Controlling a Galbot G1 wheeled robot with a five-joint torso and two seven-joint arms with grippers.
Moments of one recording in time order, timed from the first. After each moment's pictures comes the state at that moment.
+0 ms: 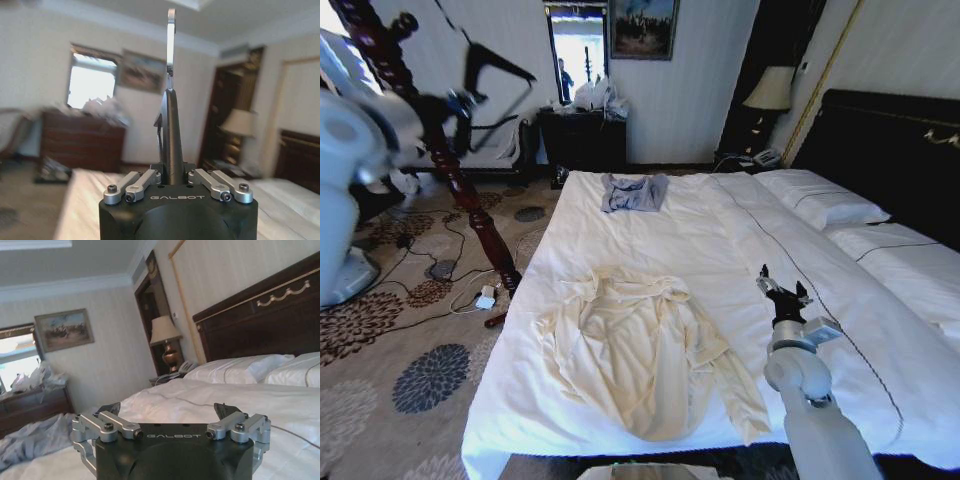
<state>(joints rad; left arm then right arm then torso) 0.22 -0.54 -0.22 -1.84 -1.53 0.61 -0.27 -1.31 1.21 0.70 2.03 0.65 -0.06 0.40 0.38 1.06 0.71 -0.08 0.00</state>
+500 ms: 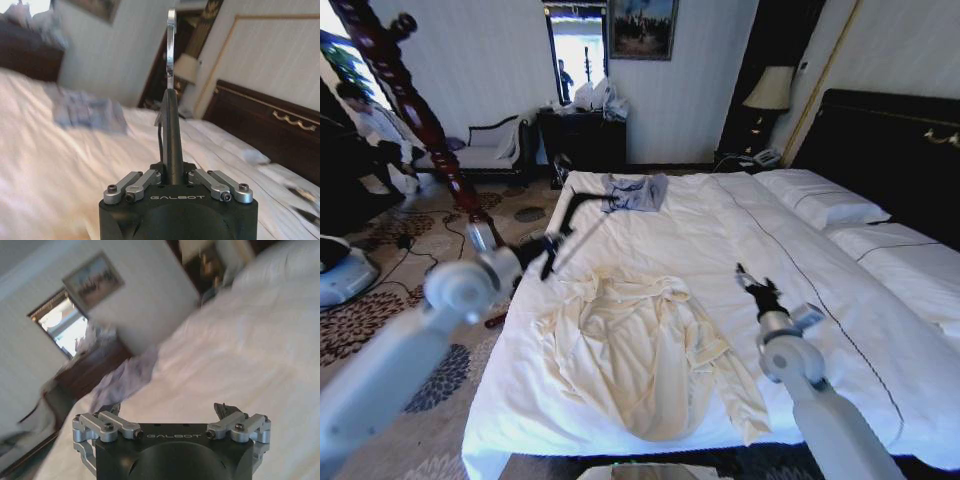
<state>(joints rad) 0.92 -0.73 -0.28 -2.05 -1.32 0.41 -0.07 -1.14 1.00 0.47 2.03 1.27 -0.15 0.54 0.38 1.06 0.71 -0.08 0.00</state>
